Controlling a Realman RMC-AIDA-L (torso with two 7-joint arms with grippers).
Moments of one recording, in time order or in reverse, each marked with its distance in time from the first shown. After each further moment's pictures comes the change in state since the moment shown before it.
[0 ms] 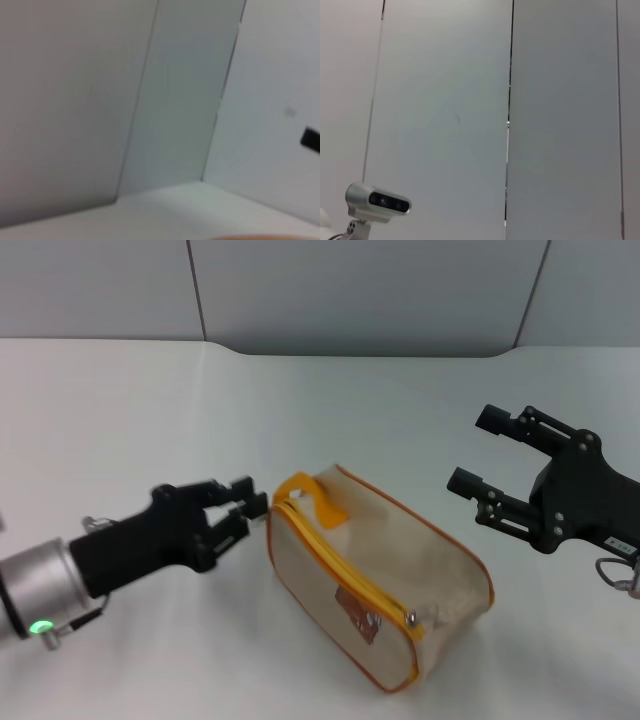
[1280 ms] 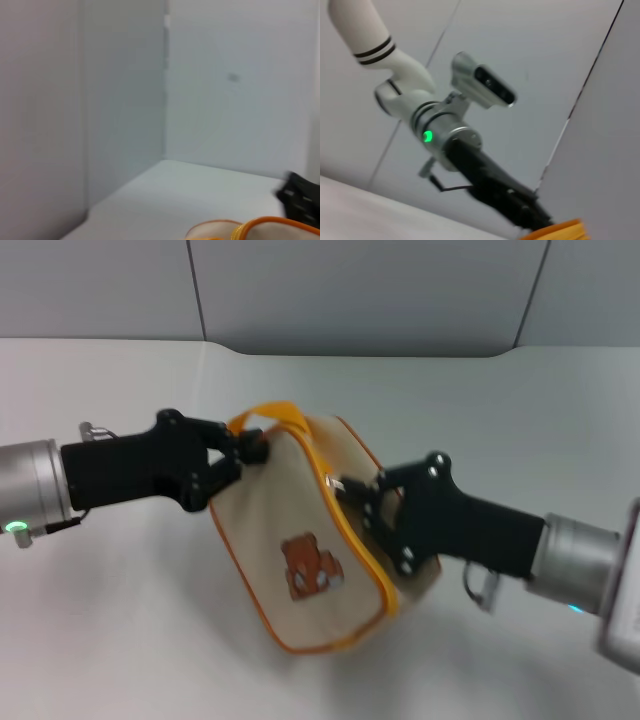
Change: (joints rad) left arm -0.124 0.065 0.088 0.211 0.073 0.050 -0.146; right arm 0.155 0.008 -0.183 0.269 0.050 0.270 -0.546
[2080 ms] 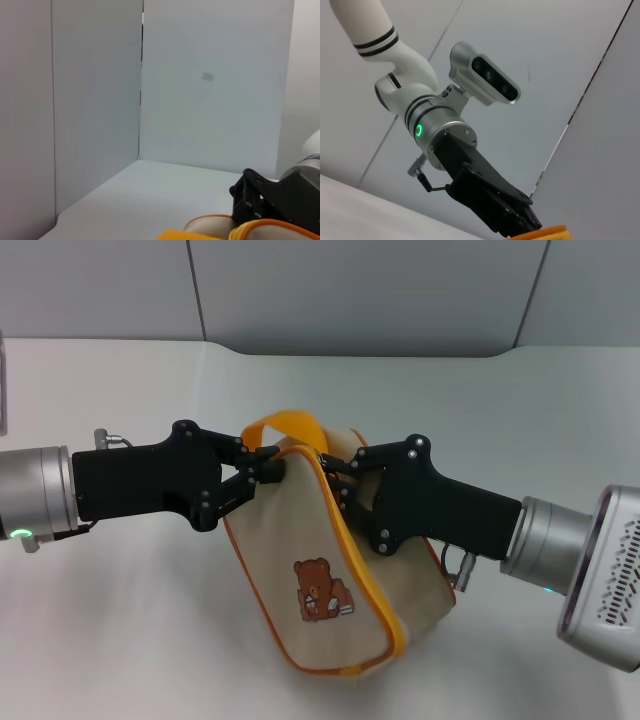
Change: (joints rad) left arm -0.007 0.000 0.055 0.016 0.005 0.059 -0.001; right arm 0.054 0.010 0.033 0.049 0.024 0.045 -0.089
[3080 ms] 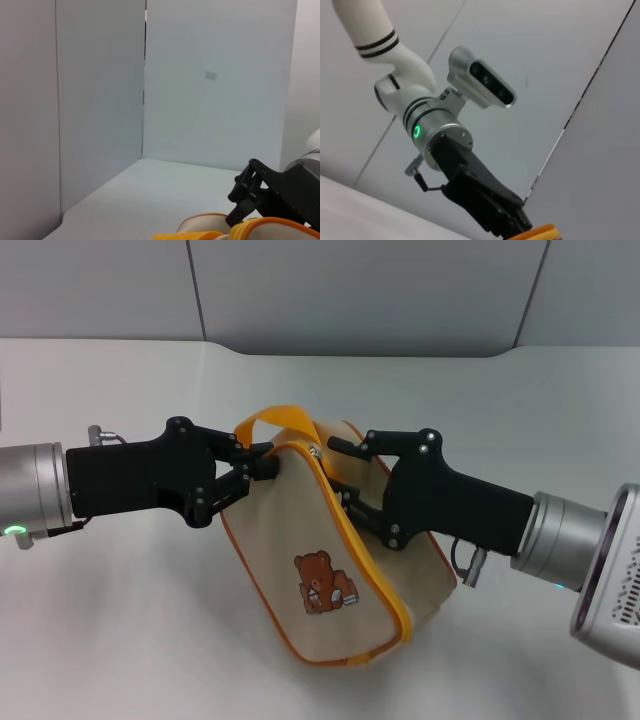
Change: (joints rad) left arm 0.000 0.009 -0.002 0.000 -0.001 -0.002 0.000; right arm -0.010 -0.002 0.001 -0.032 0.001 -0.026 0.003
